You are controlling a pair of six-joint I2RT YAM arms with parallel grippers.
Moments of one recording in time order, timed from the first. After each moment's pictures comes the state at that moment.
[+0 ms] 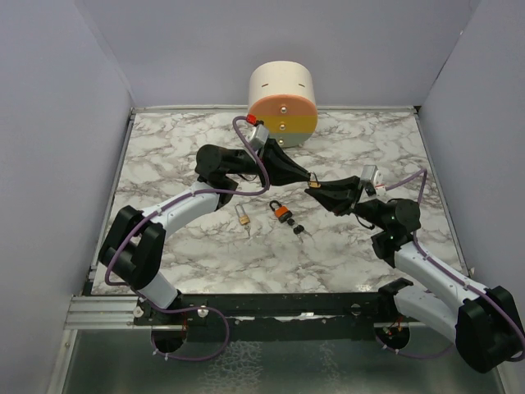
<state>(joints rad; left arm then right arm) -0.60 1.58 1.06 1.18 1.12 -0.68 0.41 0.96 0.40 1.02 -0.72 0.20</state>
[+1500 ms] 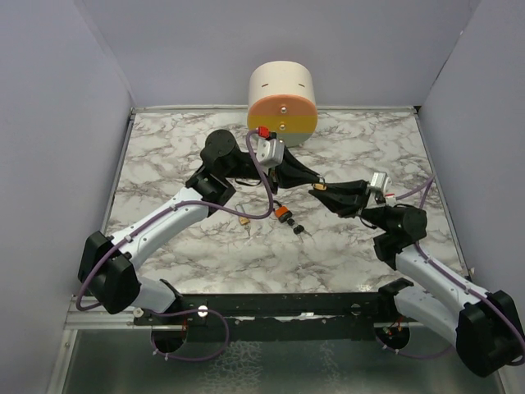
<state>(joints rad) -0.72 1.40 1.17 0.47 1.00 -0.04 0.40 0.94 0.38 1.16 -0.76 0.24</state>
